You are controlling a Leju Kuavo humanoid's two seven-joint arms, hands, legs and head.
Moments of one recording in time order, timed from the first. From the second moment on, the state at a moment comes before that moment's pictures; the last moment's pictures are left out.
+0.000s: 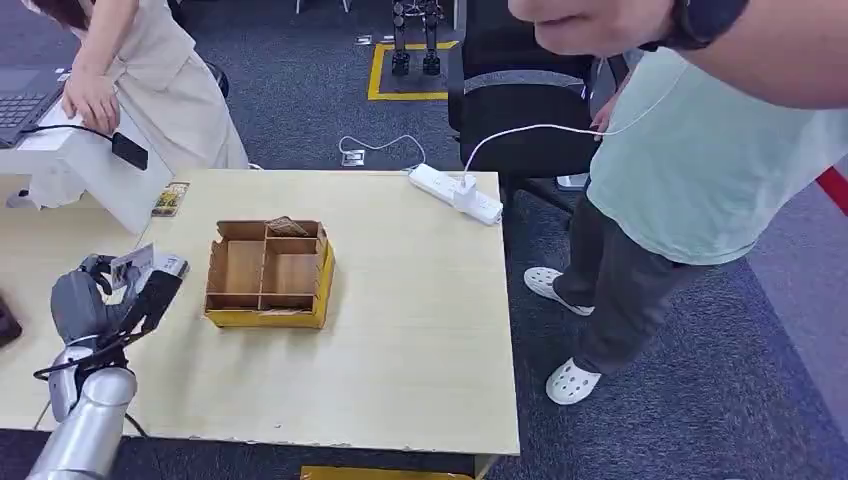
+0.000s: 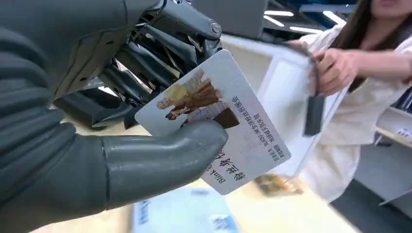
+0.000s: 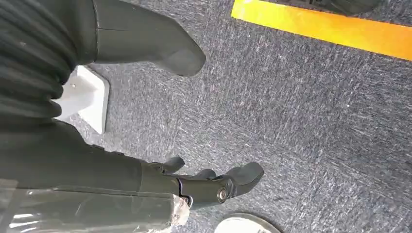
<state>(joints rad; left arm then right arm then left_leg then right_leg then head) -0.25 0.28 0.14 -1.15 -0.50 0.46 -0.28 -0.05 0.17 -0.63 -0.20 1.31 -0.35 -0.09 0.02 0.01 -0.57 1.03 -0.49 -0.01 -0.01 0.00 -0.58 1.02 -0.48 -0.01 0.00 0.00</state>
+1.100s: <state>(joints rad) -0.67 0.35 0.02 -0.98 -0.99 0.66 -0.11 -0.07 0.18 -0.58 -0.20 1.32 -0.33 -0.07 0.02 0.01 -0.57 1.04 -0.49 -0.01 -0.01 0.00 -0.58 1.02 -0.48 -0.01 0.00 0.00</state>
